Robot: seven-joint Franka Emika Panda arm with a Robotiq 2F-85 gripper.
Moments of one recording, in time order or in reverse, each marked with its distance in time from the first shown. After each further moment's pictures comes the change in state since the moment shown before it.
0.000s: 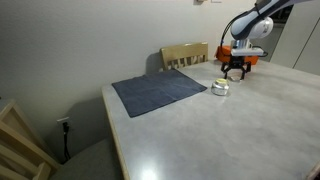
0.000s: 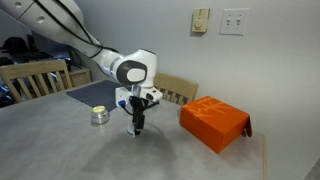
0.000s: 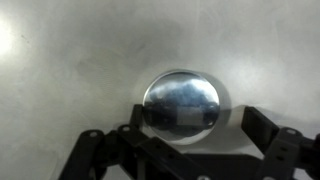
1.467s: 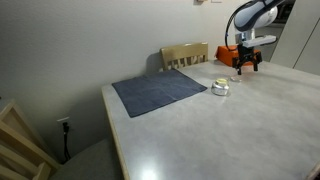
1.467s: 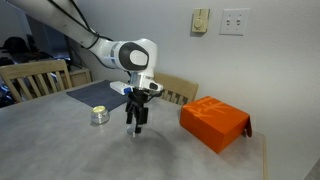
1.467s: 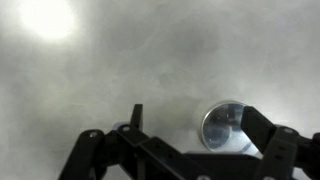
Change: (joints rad) arm 0.014 -0.071 -0.031 0.011 -0.162 -0.253 -0.191
